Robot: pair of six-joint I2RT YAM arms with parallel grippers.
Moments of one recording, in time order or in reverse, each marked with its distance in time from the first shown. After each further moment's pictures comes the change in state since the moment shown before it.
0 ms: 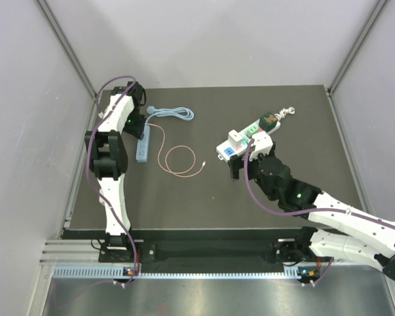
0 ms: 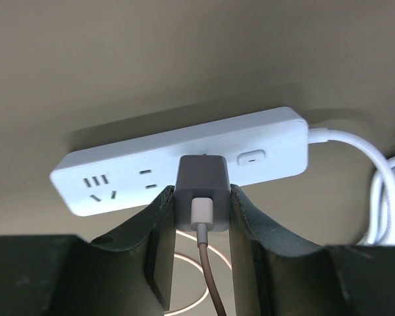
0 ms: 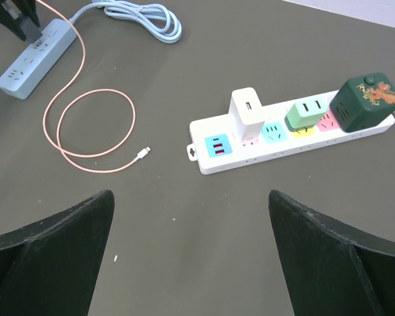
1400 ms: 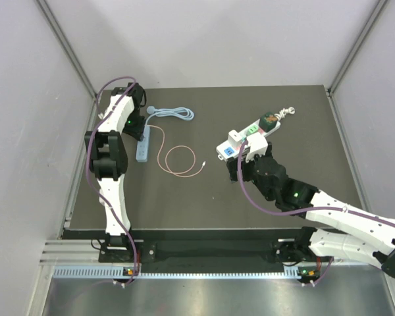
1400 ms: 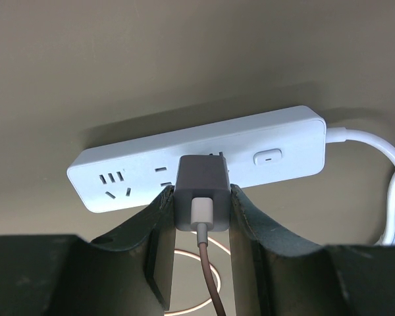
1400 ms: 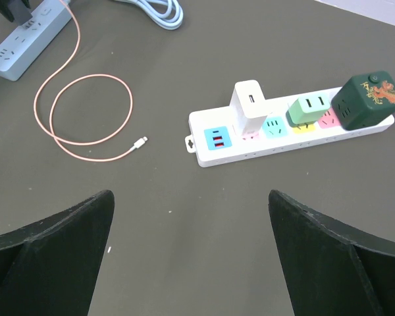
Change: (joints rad) left arm -0.001 -0.009 -0.013 -0.024 -0.006 0.003; right arm 0.019 0.031 0.013 -0.023 0.008 -0.026
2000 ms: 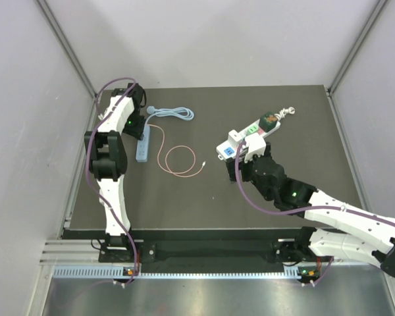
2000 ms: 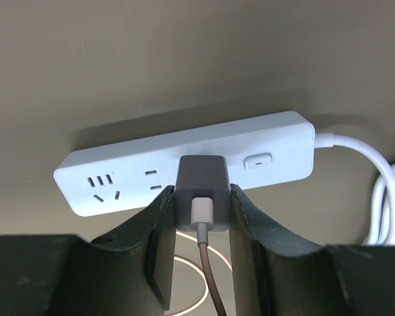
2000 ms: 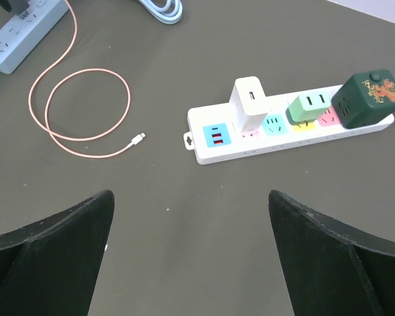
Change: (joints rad) left arm 0.000 -0.013 -0.030 0.041 -0.005 -0.035; right arm 0.001 0.013 0.000 0.000 0.001 -0.007
